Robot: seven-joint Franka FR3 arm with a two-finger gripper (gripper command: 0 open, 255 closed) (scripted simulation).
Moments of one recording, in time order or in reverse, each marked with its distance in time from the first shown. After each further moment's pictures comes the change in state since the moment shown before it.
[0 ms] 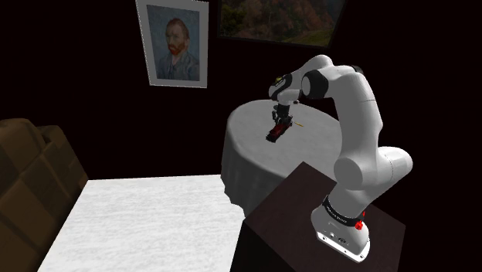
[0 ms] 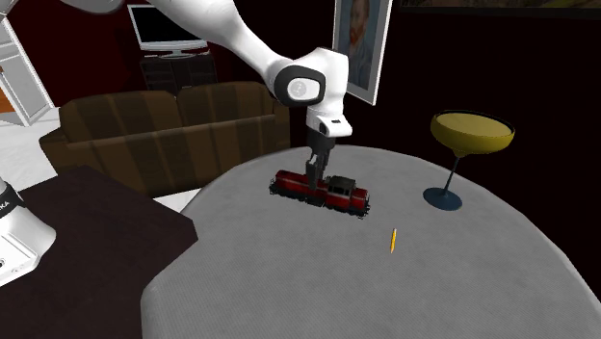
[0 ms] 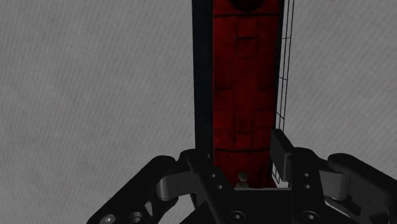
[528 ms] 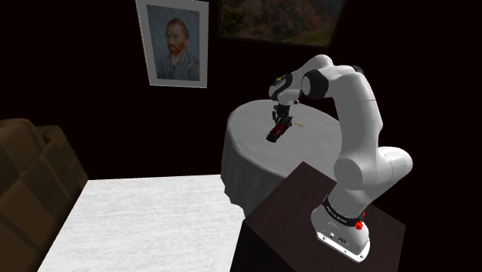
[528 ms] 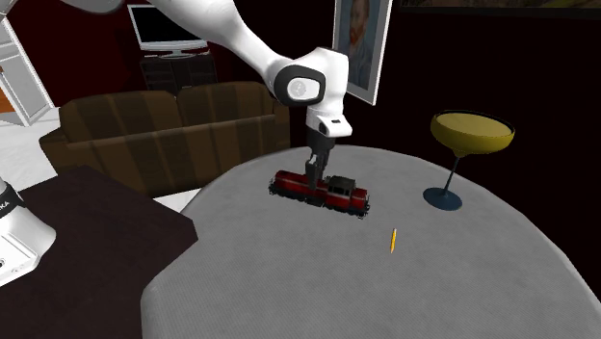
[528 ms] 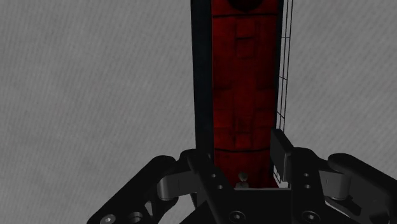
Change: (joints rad) arm 0.000 -0.002 -0.001 -0.003 -0.001 -0.003 0.000
